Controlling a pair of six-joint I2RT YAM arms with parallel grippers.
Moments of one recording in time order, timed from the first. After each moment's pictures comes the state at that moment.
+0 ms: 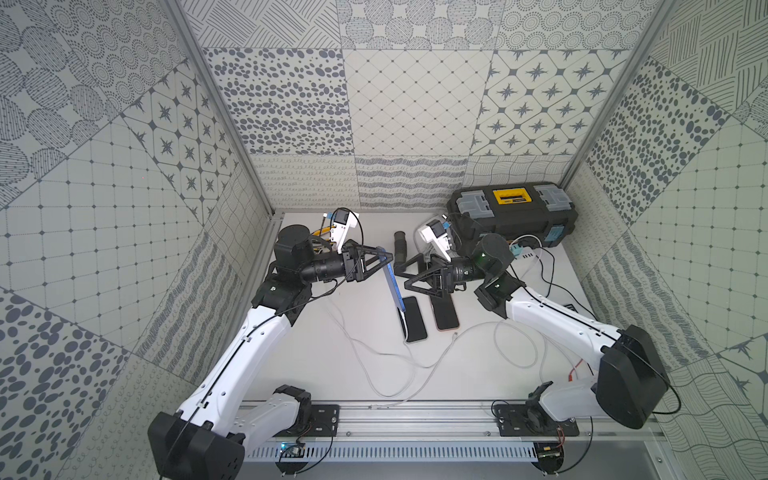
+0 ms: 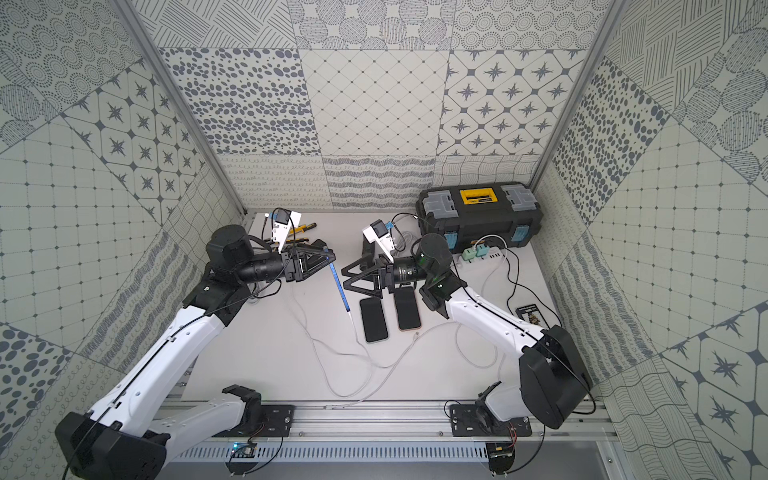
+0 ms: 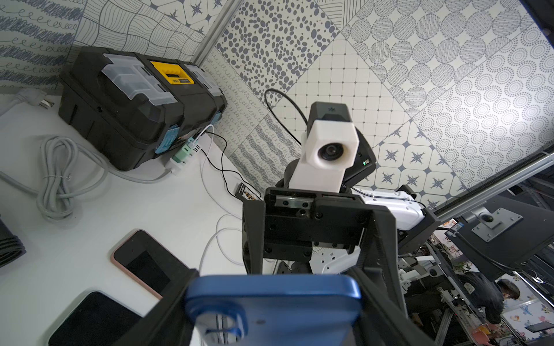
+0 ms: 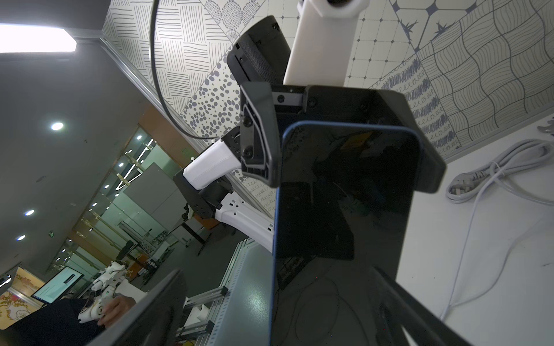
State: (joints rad) left arm -0.19 1.11 1.05 -0.09 0.98 -0.63; right arm 0.65 1.40 0.99 0.61 -1.12 0.84
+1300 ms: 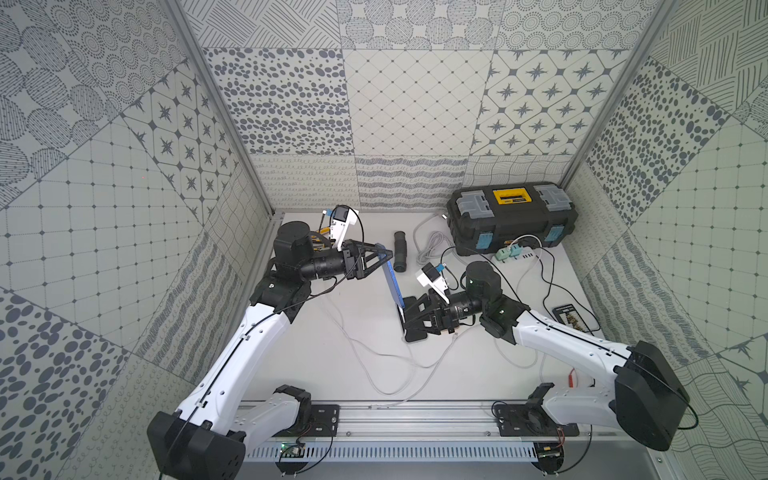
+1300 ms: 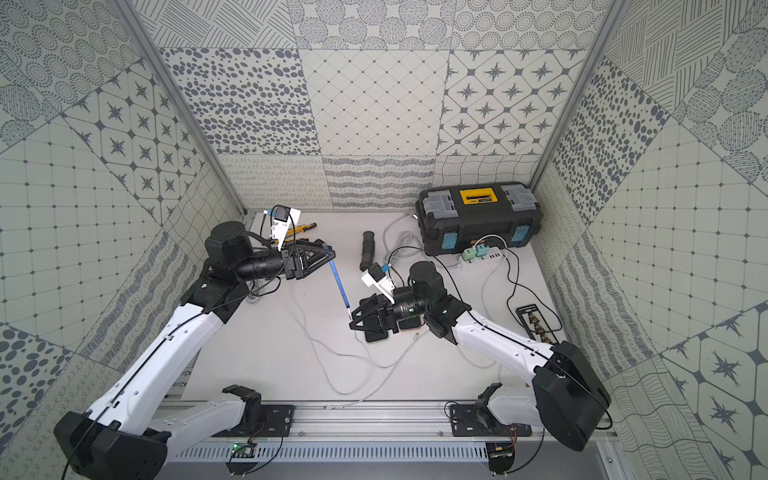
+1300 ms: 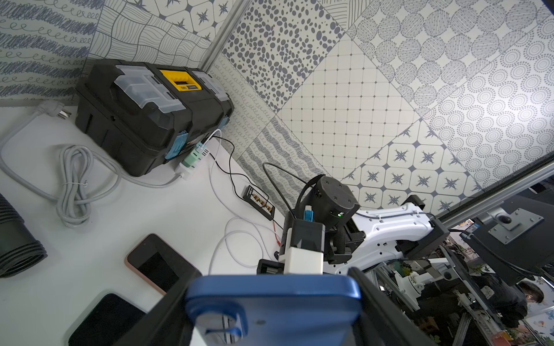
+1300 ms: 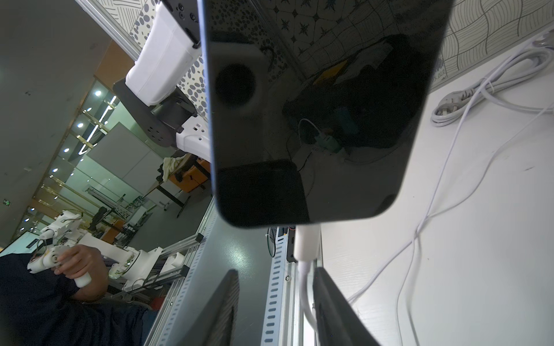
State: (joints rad) left arm -0.19 1.12 1.09 -0.15 0.95 -0.57; right arm 0.73 1.29 0.77 0.31 -1.09 0.43
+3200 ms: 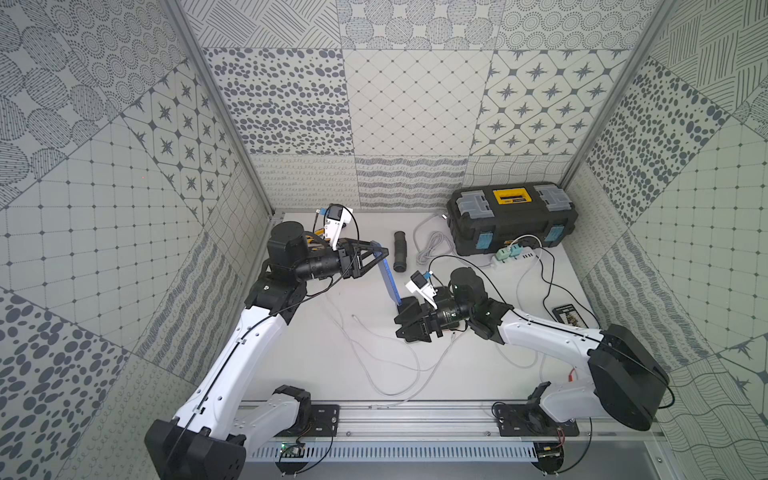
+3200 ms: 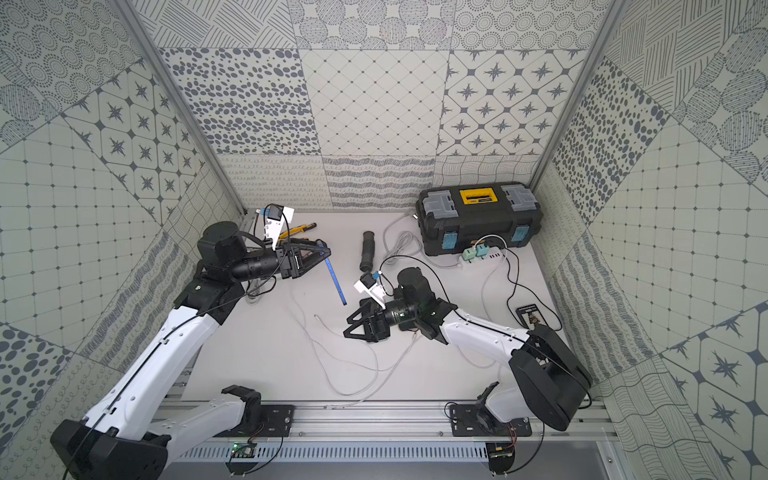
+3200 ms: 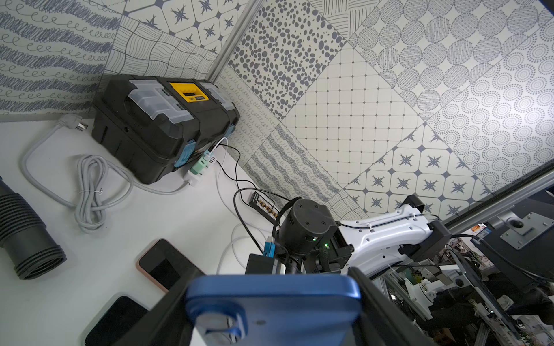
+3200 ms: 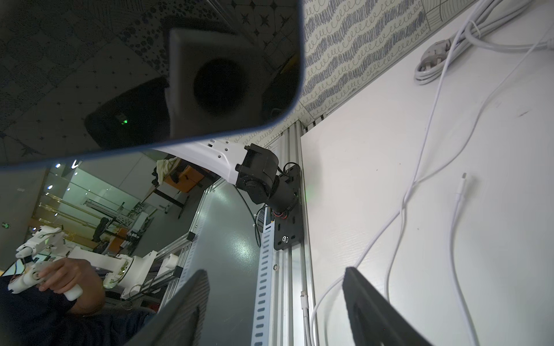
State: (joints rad) left arm -0.16 1.10 1.10 -0.16 0.95 -0.56; right arm 0.77 1.40 0.75 0.33 -1.02 0.44
